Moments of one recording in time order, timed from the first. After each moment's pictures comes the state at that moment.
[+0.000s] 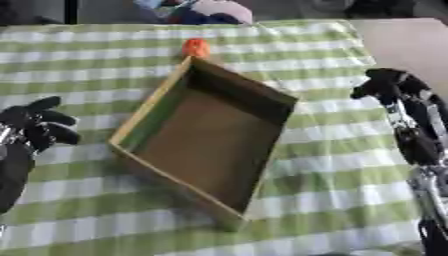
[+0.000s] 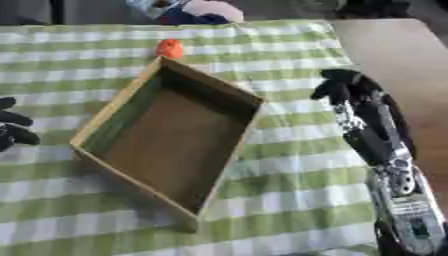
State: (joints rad) left arm -0.14 0.25 0.07 -1.89 0.11 -0.01 -0.33; right arm -0.21 -0.23 -0.09 -1.82 0.00 -0.32 0.16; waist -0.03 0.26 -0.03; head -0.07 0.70
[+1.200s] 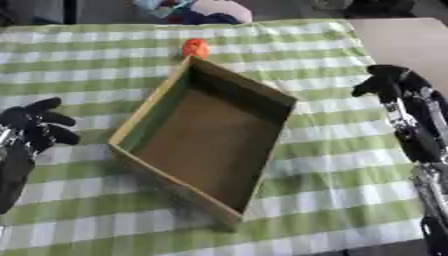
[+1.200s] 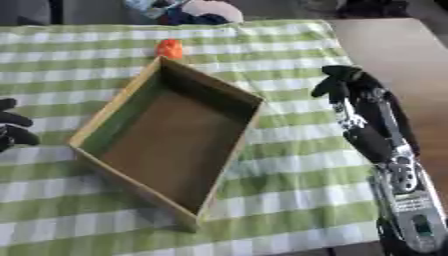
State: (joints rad) left arm -0.14 0.25 0.07 -1.89 0.10 -0.01 -0.35; right arm -0.24 -0.32 -0.09 -1.82 0.00 -0.33 0.16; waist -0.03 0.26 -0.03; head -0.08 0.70
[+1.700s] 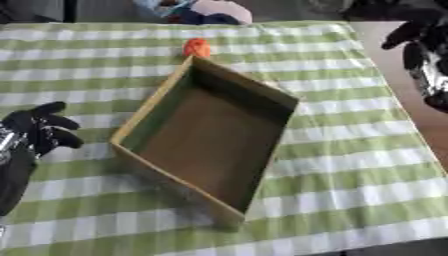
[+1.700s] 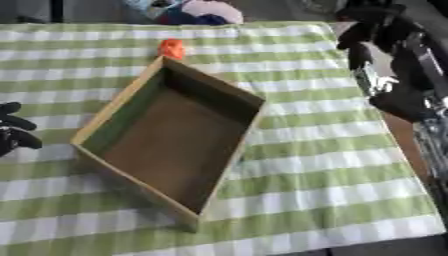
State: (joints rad) left arm -0.14 0.25 0.05 -1.89 0.10 -0.01 -0.38; right arm -0.37 -0.68 -0.07 -1.81 0.03 -0.38 0.17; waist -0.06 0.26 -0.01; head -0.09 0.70
